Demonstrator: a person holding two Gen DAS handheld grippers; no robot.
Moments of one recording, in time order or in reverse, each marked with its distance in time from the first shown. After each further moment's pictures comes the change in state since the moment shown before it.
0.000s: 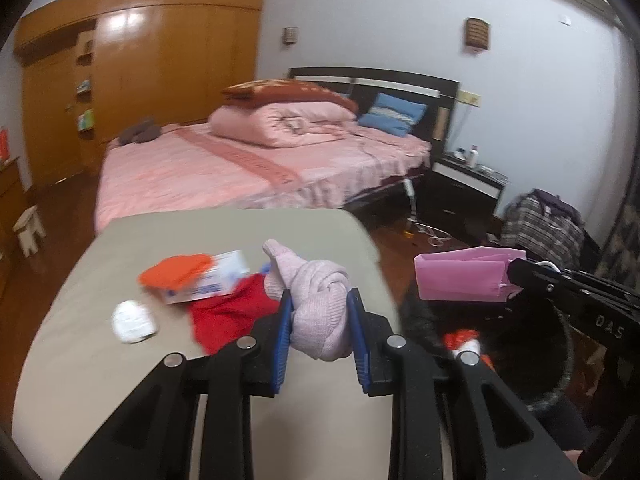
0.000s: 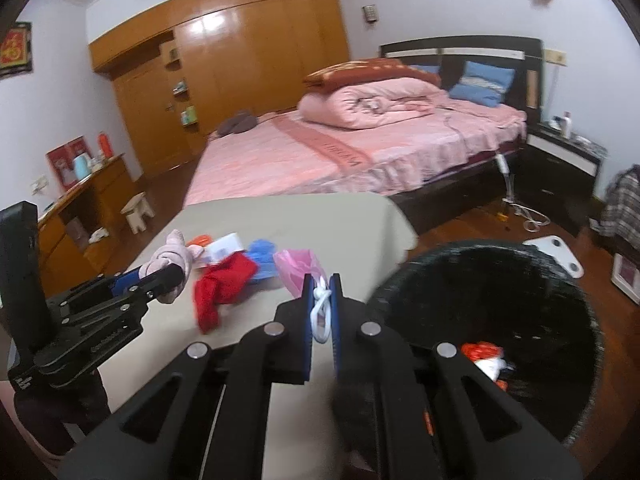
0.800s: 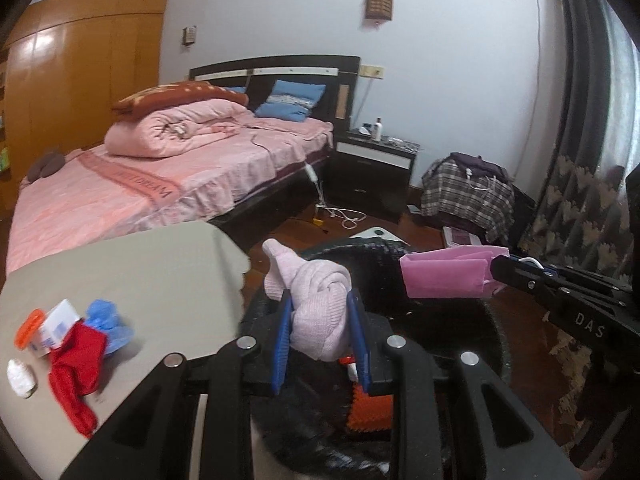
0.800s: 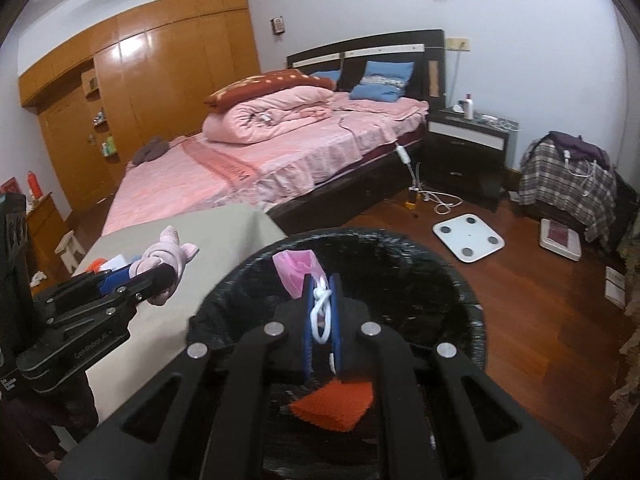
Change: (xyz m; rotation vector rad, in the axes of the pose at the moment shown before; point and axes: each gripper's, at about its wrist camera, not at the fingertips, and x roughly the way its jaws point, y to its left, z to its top) left arm 0.058 -0.144 0.012 0.178 0.040 -0.270; right arm -0.049 -0.135 -0.031 0.139 -0.042 -0.271
